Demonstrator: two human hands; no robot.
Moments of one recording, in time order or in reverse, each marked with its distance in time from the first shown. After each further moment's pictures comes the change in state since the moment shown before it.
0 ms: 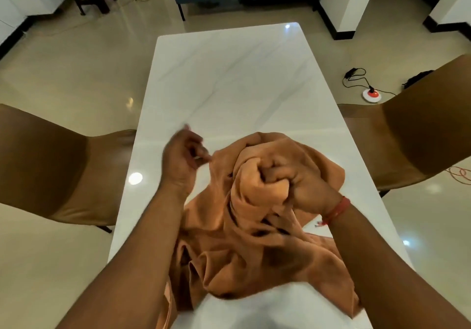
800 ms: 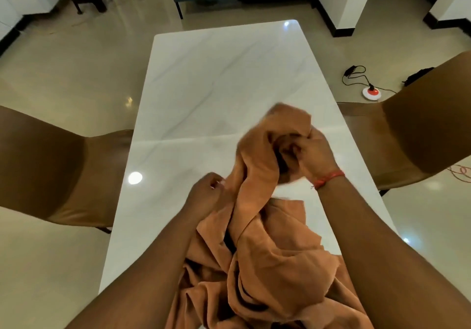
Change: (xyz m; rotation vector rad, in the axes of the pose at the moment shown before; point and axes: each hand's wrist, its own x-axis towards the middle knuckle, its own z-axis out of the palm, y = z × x) left_hand 0.026 -0.117 -0.025 0.987 -0.046 0.020; right_hand 0.030 0.058 -0.015 0.814 0.693 0.548
